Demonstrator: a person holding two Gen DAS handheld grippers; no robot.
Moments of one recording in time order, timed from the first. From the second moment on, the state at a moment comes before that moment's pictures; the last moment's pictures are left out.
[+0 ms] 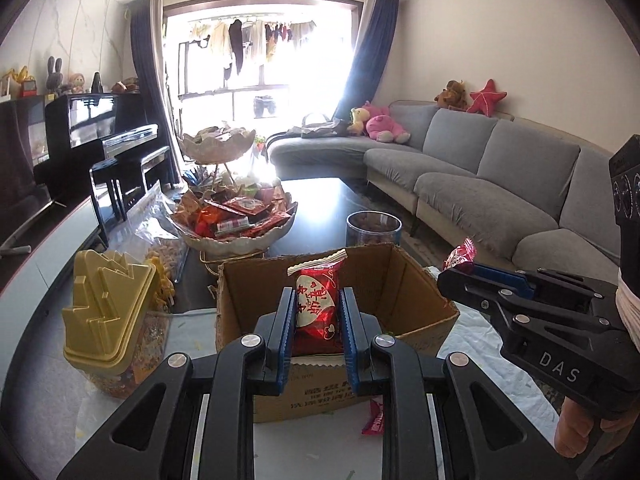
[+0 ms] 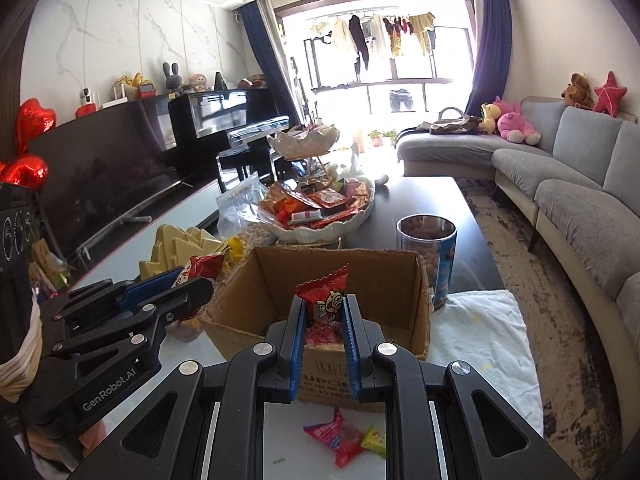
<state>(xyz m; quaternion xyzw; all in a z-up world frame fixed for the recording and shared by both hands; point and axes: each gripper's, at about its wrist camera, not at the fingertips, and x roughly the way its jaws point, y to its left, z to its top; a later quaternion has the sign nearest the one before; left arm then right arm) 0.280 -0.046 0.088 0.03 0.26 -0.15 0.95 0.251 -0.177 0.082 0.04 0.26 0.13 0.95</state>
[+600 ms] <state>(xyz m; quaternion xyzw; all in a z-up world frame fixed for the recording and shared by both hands) 0.337 -0.045 0.064 0.01 0.29 -0.15 0.95 0.299 -0.181 0.062 0.03 0.28 0.11 0.95</state>
